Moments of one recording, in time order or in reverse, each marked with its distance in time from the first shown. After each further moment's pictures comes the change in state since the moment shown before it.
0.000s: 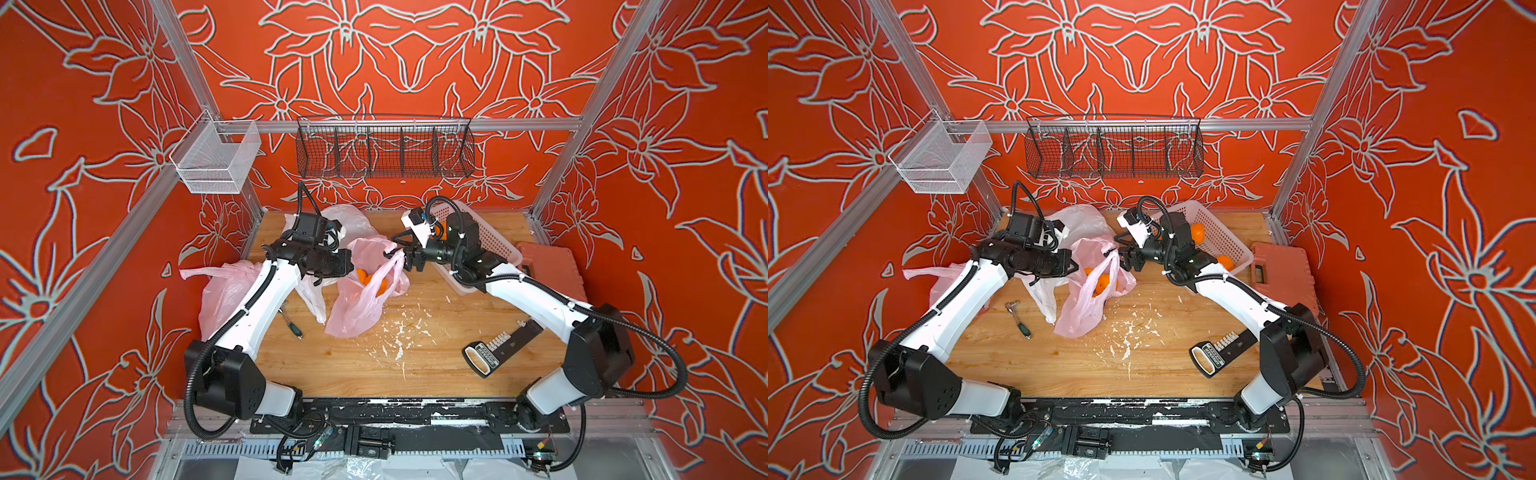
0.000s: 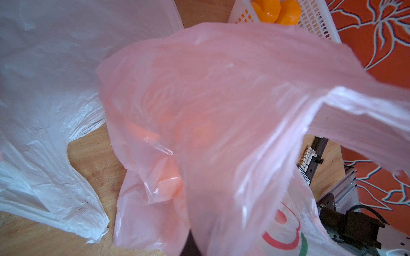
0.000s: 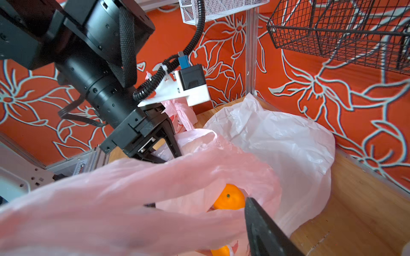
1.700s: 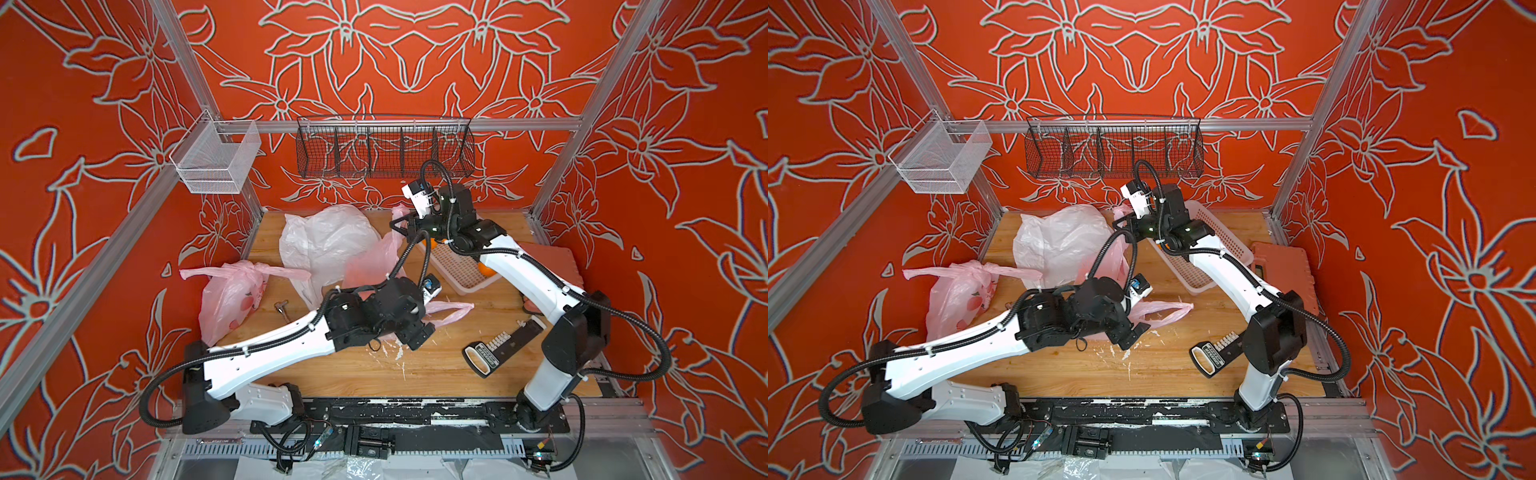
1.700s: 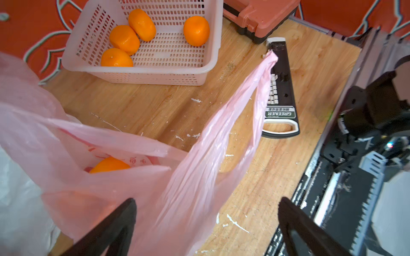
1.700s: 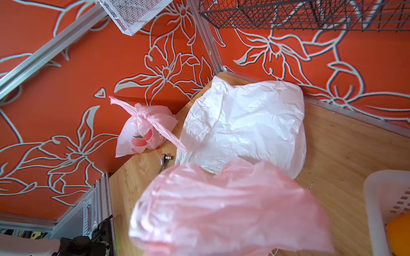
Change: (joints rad) left arm -0.916 -0.078 -0.056 0.184 -0.614 0.187; right arm -0.026 0.160 0.431 -0.452 0.160 0.222
